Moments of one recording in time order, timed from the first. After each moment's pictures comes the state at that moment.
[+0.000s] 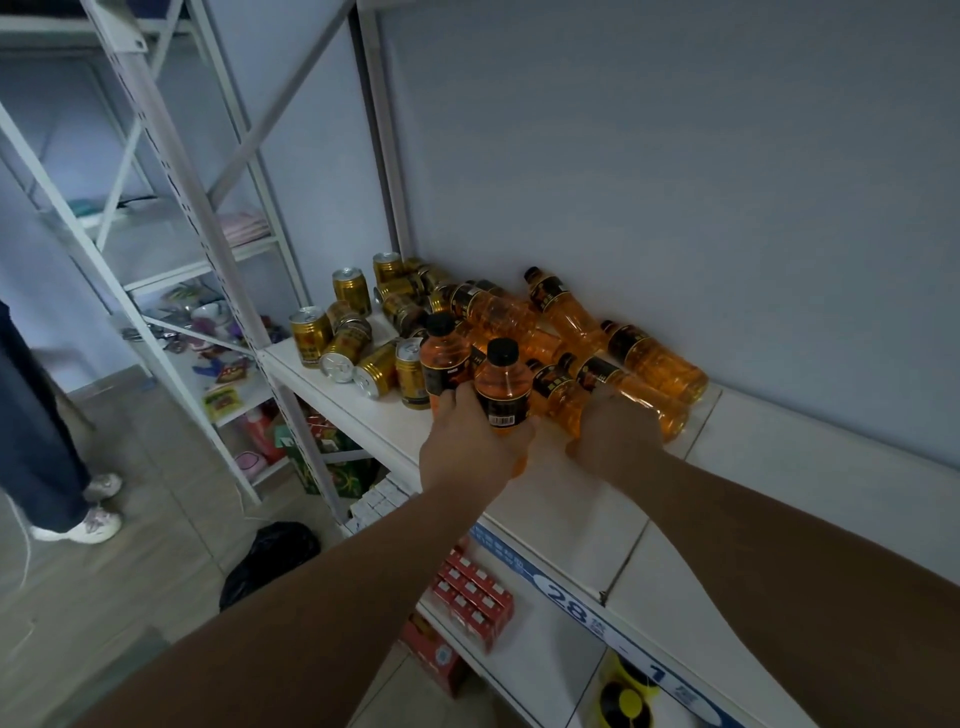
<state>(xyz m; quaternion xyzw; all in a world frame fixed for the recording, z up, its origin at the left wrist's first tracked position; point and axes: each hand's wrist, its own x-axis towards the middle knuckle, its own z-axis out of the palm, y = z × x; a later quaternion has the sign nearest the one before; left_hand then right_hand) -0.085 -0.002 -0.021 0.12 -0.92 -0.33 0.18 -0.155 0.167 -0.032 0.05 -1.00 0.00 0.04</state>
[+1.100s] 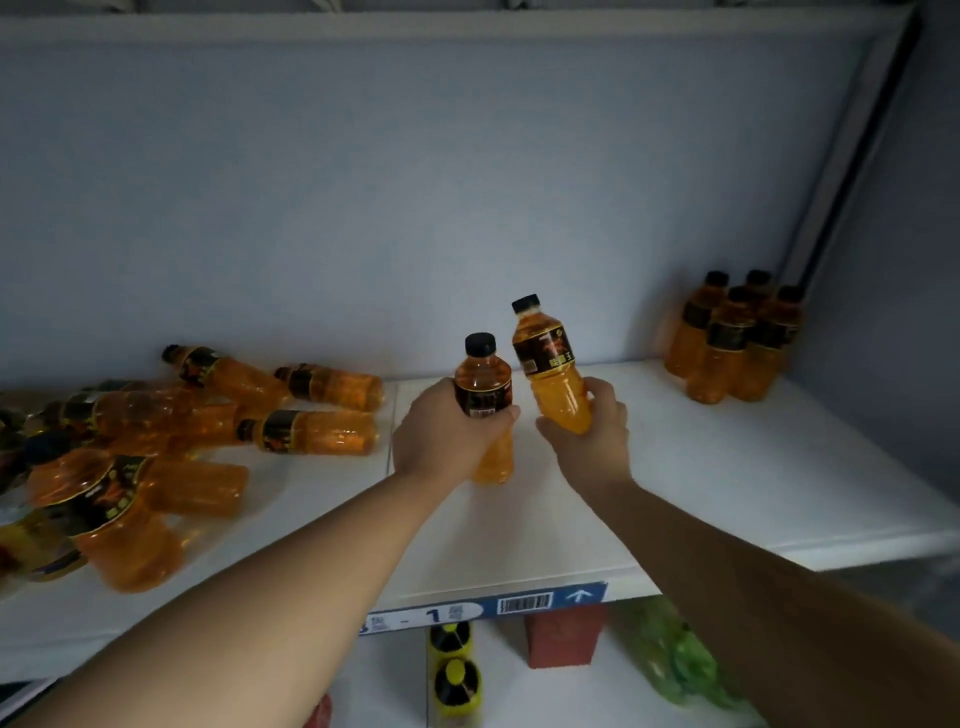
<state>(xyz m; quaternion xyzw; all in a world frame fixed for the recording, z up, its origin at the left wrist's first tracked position) -0.052 0.217 0.010 -0.27 -0.86 -0.42 0.07 0.048 0.361 -0.022 -0.32 -0.76 0.45 0.35</state>
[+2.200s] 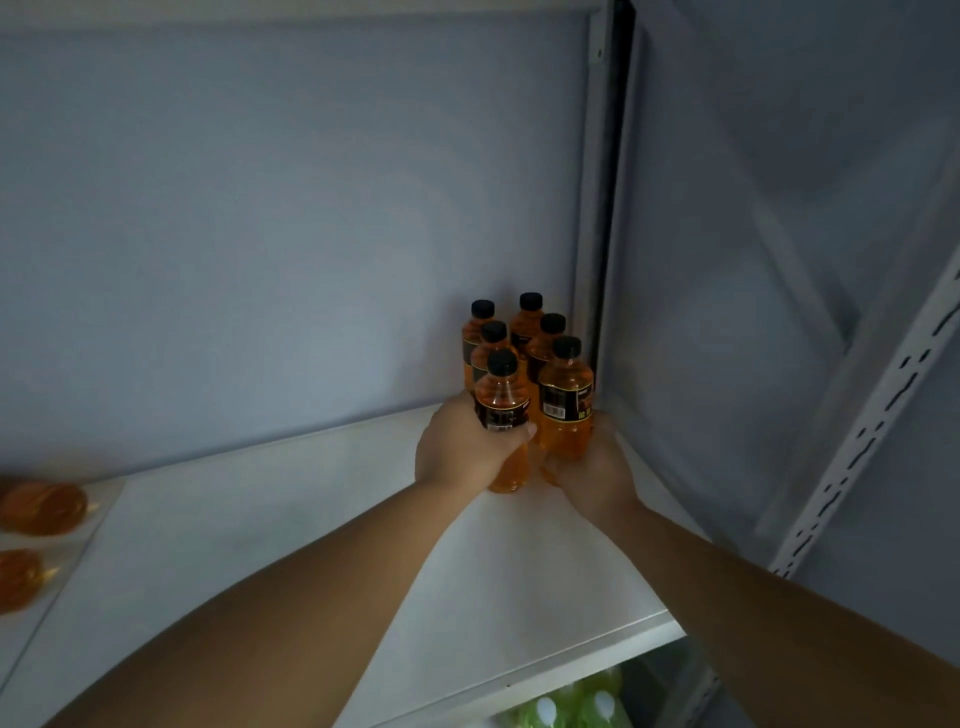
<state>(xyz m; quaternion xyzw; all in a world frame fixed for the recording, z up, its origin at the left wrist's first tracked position) 0.063 0.565 -0.002 -0.38 -0.81 -0.44 -0.04 0.185 0.686 -0.063 -0.35 -0.71 0.52 0.32</state>
